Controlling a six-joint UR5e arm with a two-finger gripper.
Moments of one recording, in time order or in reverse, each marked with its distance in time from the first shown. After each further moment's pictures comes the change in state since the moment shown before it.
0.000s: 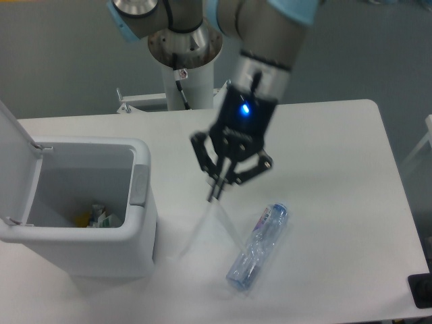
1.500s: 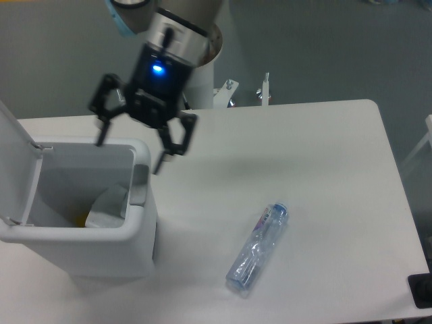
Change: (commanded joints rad) arm 0.052 -0.101 -0.068 0.087 0.040 0.007
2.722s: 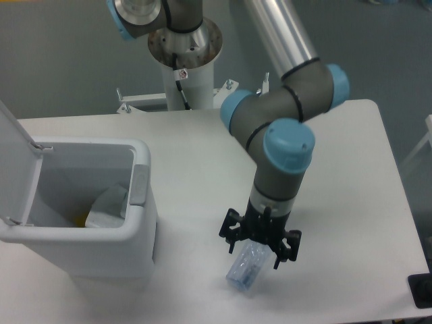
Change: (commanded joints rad) arm -0.101 -0.473 0.238 -0.144 0.574 0.308
